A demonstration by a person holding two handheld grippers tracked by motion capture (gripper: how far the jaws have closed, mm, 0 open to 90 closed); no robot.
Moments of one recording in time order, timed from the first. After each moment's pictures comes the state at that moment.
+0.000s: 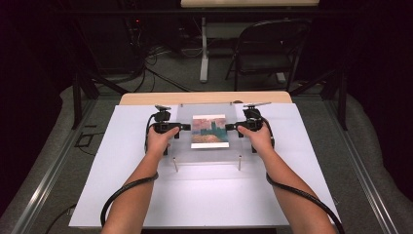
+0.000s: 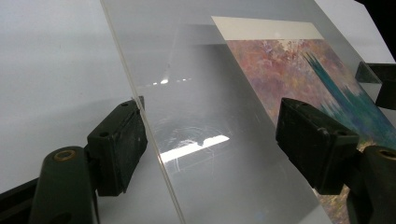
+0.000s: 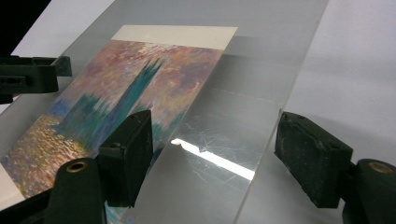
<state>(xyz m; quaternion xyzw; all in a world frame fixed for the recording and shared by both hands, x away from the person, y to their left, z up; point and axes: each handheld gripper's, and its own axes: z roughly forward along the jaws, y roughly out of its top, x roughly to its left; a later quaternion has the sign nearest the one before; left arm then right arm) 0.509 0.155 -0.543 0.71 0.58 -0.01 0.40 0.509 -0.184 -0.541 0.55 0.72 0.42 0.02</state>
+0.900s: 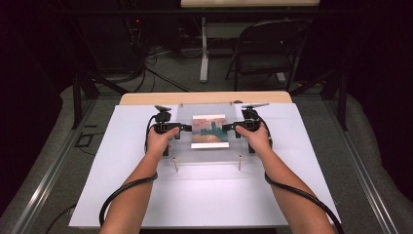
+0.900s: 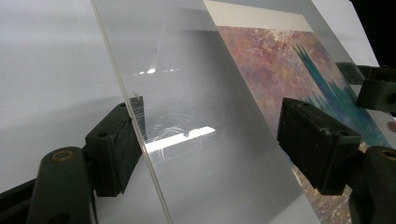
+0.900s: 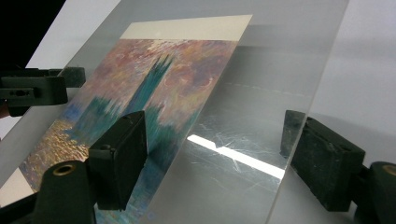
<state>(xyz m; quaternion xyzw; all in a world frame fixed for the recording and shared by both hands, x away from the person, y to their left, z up) 0.509 0.154 -0.544 0.70 0.59 -0.05 0.40 0.512 -0.178 -0.547 0.56 0.71 0.42 -0.02</state>
